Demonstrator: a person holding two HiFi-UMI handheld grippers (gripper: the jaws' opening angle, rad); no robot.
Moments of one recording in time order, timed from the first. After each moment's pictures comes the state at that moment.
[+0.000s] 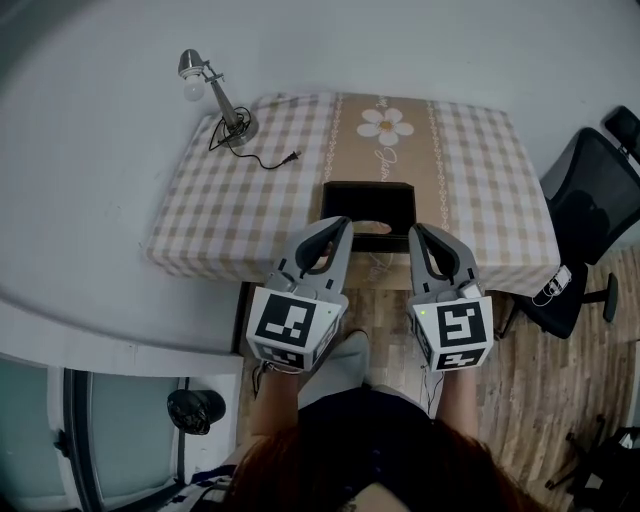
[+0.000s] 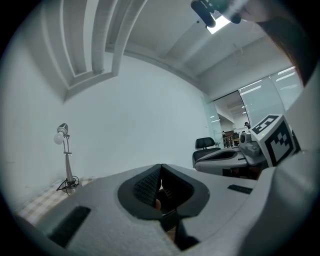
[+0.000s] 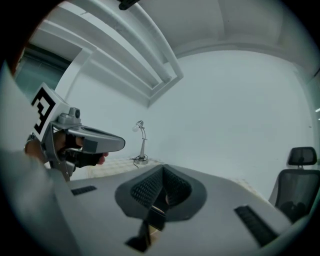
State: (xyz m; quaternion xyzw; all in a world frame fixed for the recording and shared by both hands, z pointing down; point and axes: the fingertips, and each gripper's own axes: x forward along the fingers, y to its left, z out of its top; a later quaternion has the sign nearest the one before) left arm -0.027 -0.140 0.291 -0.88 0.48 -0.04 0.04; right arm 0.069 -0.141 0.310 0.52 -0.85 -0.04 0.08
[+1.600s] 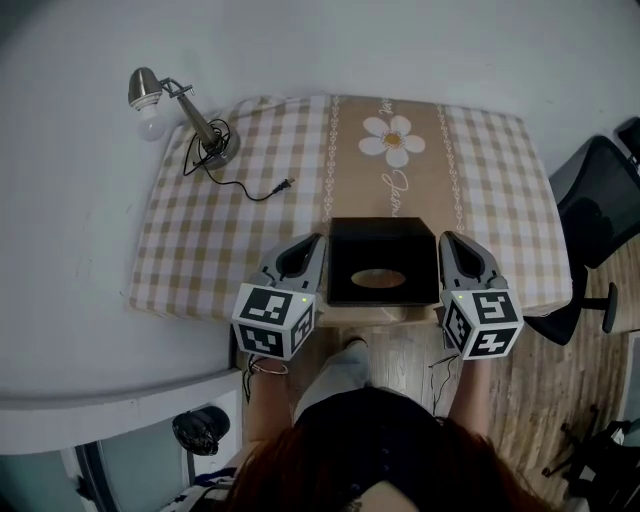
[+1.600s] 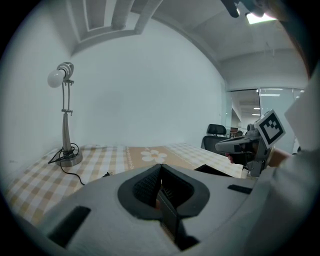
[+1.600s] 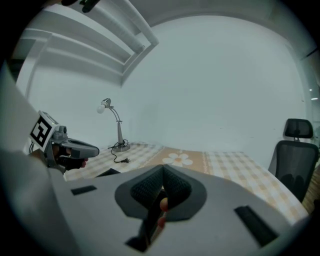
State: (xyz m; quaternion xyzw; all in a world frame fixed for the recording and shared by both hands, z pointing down) left arm -0.104 -0.297 0.398 -0.86 0.48 -0.12 -0.11; right arm 0.103 -0.290 0.384 0.57 -0.80 0.10 0.13
